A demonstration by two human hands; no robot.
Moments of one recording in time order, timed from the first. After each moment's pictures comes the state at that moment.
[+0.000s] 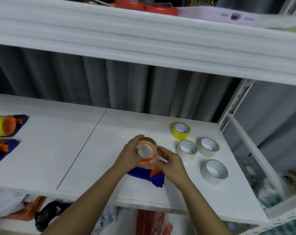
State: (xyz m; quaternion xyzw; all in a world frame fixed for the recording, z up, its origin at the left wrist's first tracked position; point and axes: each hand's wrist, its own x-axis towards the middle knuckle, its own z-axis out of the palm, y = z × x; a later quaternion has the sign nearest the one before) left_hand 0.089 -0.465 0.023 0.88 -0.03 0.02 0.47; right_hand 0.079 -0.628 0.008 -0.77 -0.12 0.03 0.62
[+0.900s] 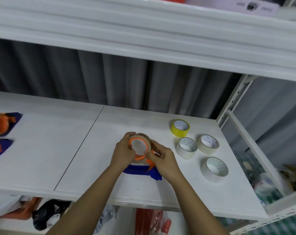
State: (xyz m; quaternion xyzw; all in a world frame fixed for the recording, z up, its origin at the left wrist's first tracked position) left_hand 0.096 -0.453 0.016 0.87 0.05 0.08 0.48; right_hand 0.086 -0.603 0.011 -0.81 -0.11 0.03 0.58
